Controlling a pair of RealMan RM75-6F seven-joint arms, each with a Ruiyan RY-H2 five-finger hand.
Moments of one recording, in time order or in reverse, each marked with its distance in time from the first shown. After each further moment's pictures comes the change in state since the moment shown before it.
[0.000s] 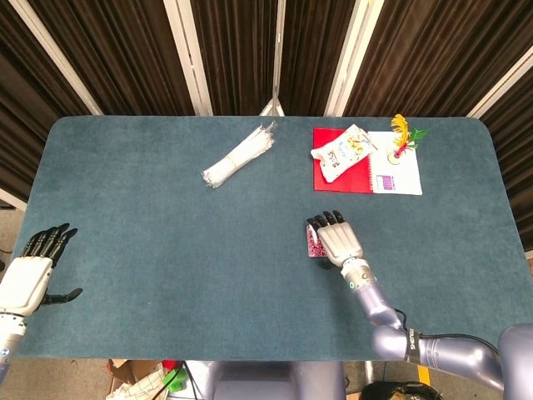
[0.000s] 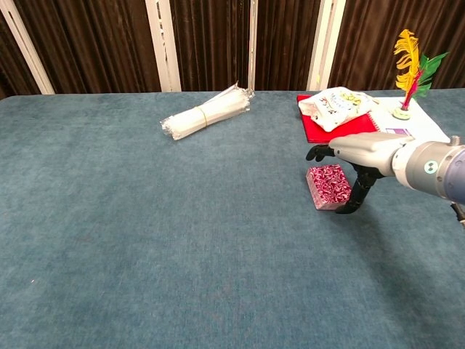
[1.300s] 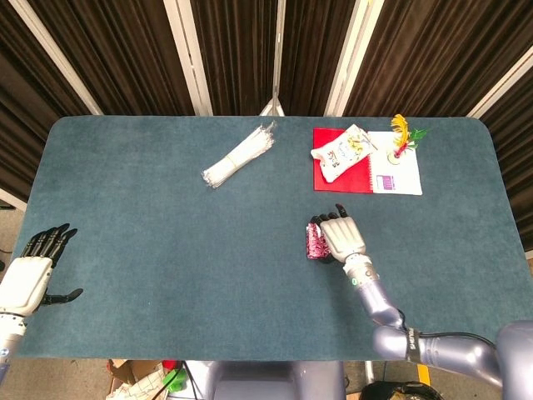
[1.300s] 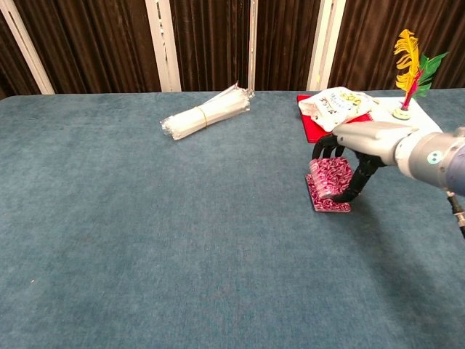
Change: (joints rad) left arm -0.001 0.005 0.000 -0.011 -0.009 -0.005 -0.010; right arm 0.010 0.027 -0.032 -0.011 -0.052 0.077 0.109
